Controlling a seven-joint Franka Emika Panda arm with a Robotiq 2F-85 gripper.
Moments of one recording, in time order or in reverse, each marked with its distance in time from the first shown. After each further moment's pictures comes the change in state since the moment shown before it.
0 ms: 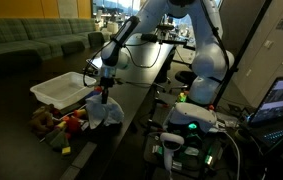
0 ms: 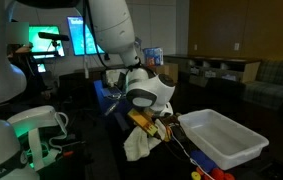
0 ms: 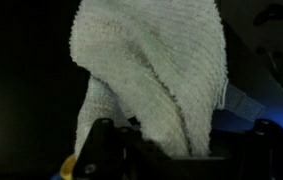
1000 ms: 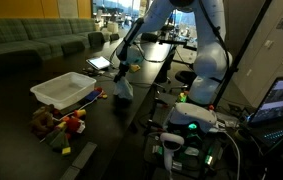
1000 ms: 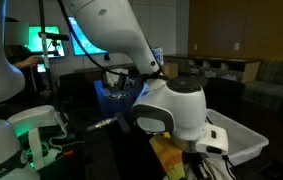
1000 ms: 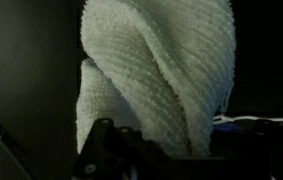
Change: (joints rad) arm 0.090 -0.101 -0.466 0.002 0.123 0.345 0.126
